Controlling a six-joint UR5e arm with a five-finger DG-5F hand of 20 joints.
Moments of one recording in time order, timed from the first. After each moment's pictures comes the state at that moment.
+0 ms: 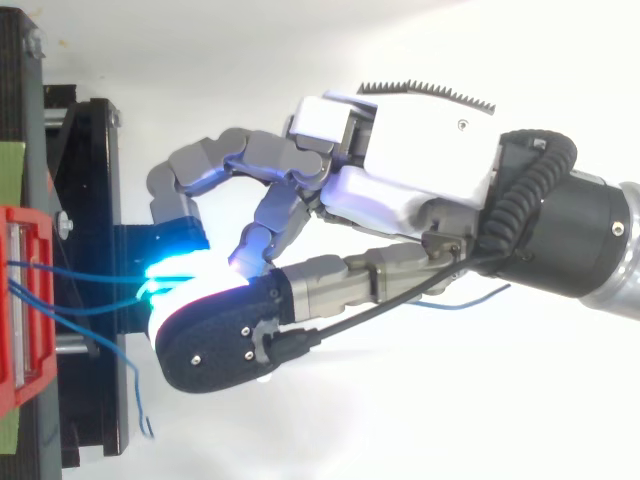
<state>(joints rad) 0.19 -2.25 -1.19 -2.80 -1.15 0.07</state>
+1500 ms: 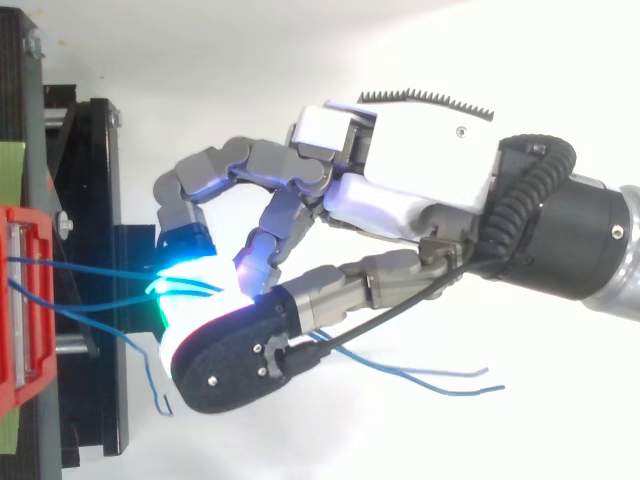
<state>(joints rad) 0.19 -2.25 -1.19 -2.83 -1.16 0.07</state>
